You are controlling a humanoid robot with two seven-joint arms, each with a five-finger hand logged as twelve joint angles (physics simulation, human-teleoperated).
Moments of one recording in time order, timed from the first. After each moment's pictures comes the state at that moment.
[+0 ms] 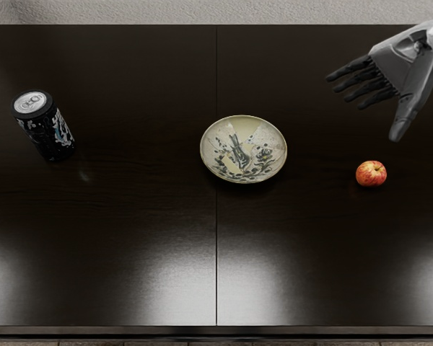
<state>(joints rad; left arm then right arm) 0.04 0.00 -0.06 -0.29 -0.08 -0.06 0.09 2.18 -0.88 -0.68 1.35 0.34 0.61 -0.61</state>
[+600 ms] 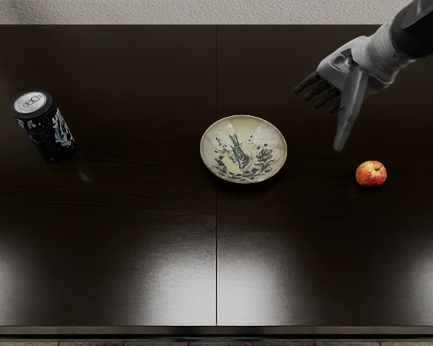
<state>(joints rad) 0.04 0.00 -0.06 -0.29 -0.08 -0.06 0.09 2.18 -0.59 -0.70 1.36 0.27 0.34 -0.61</state>
